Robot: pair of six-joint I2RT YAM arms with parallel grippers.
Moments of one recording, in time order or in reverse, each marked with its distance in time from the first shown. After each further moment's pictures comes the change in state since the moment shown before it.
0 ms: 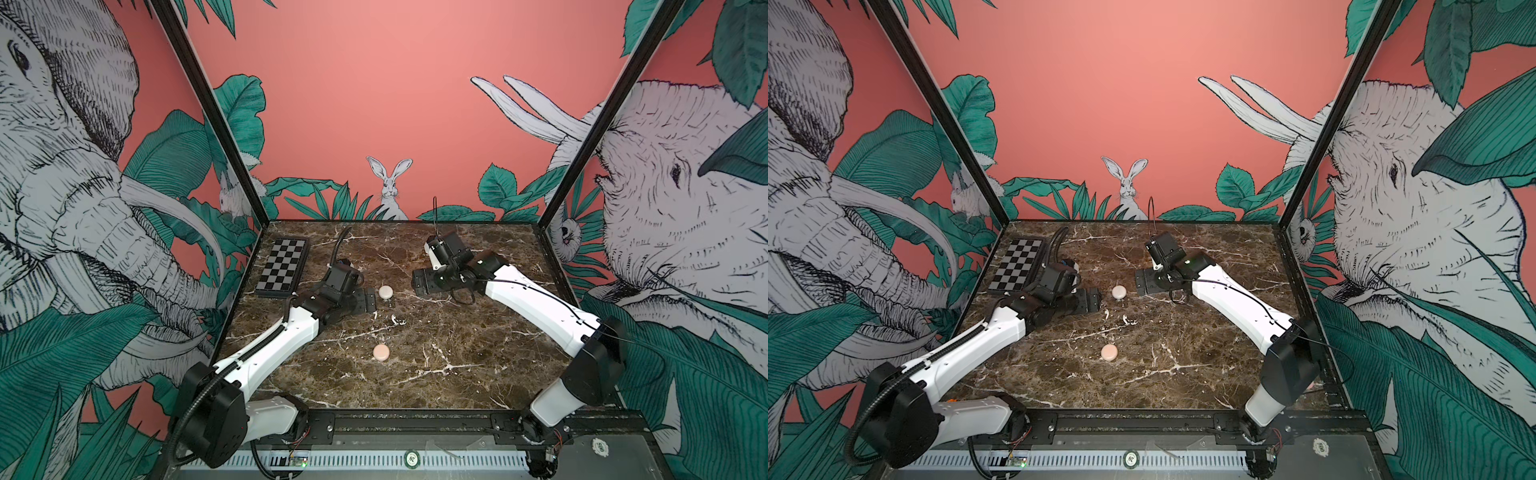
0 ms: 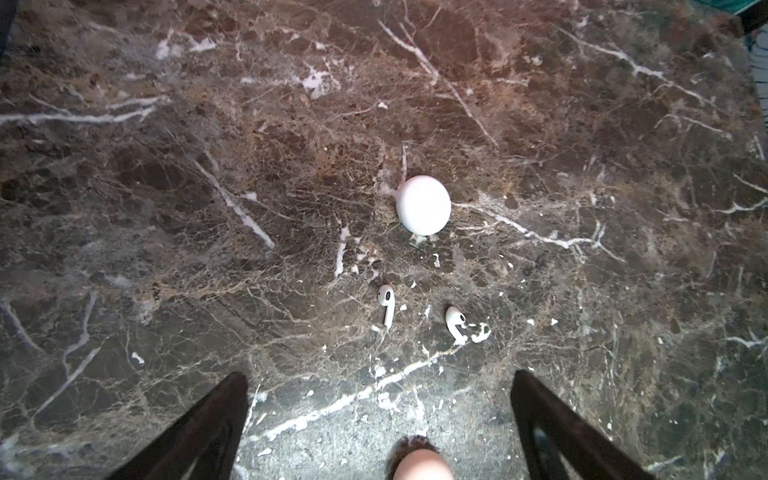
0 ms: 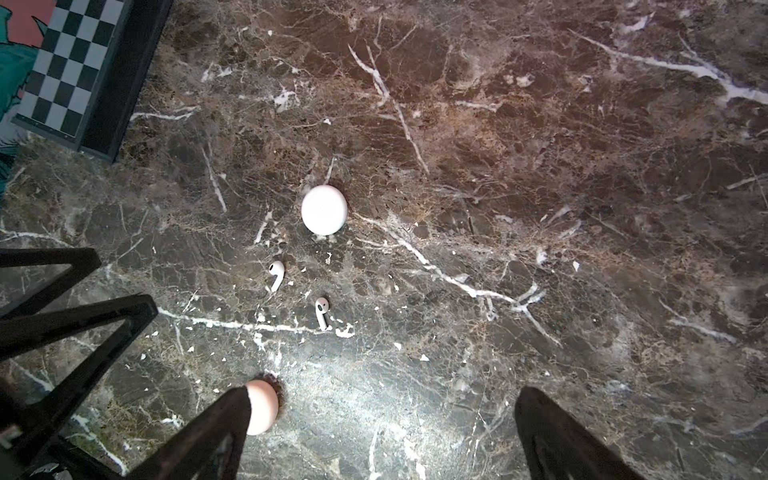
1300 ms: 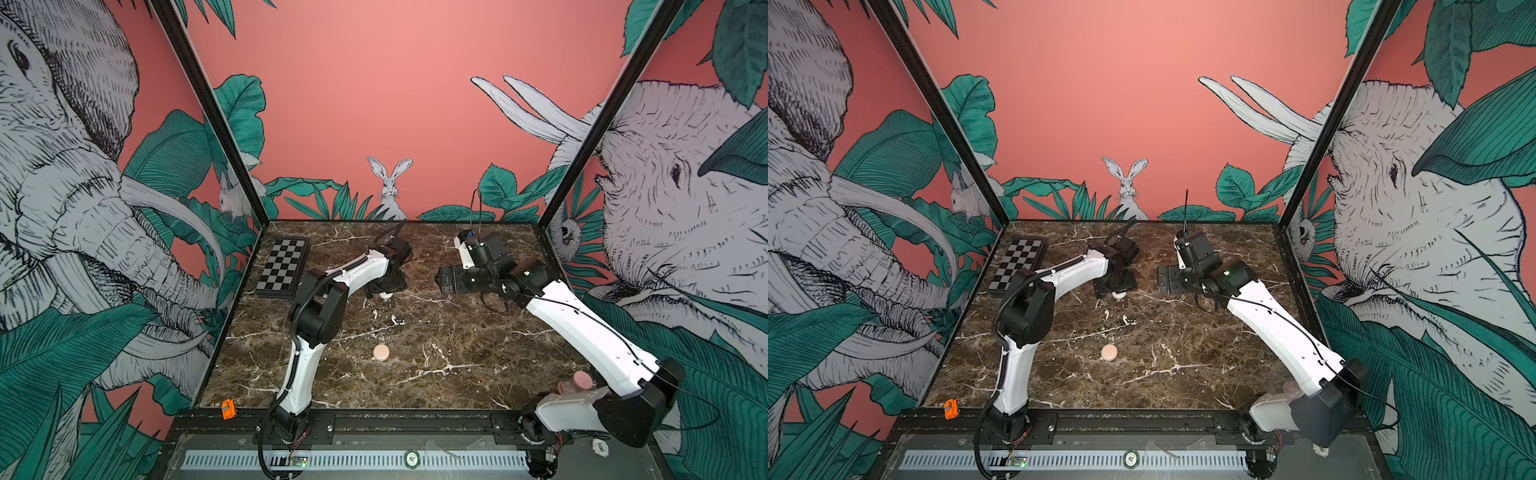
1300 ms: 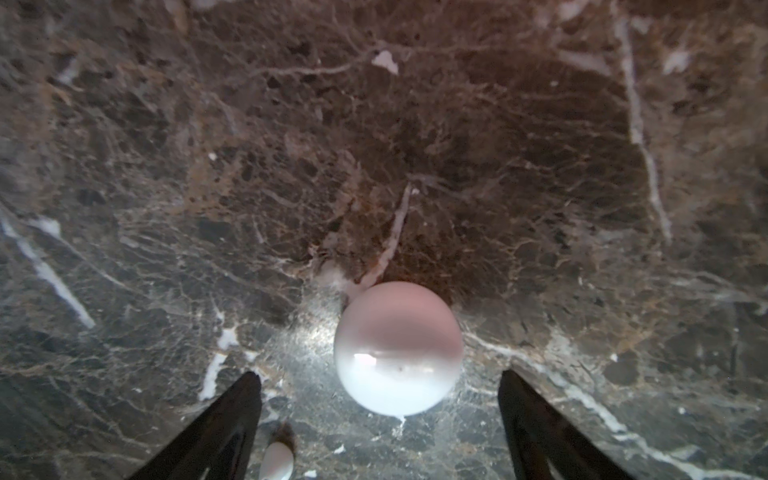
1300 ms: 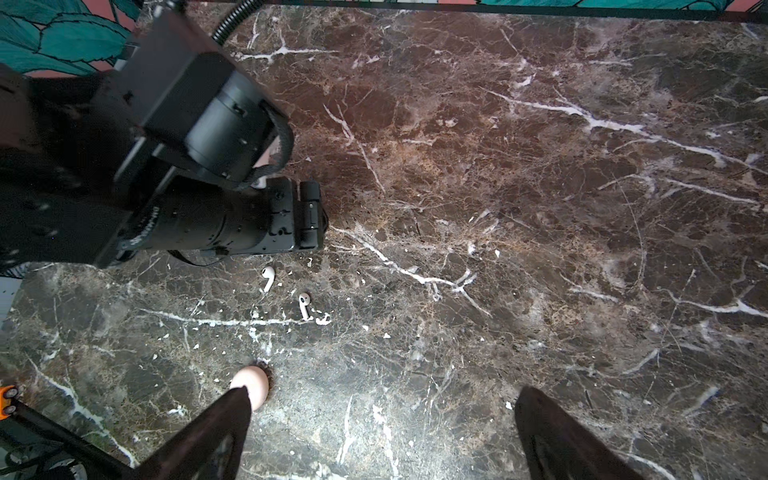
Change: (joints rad) left arm -0.085 0.870 0.830 -0.444 -0.087 -0.300; right arm -0.064 -0.270 -0.087 -0.048 0.021 -0.018
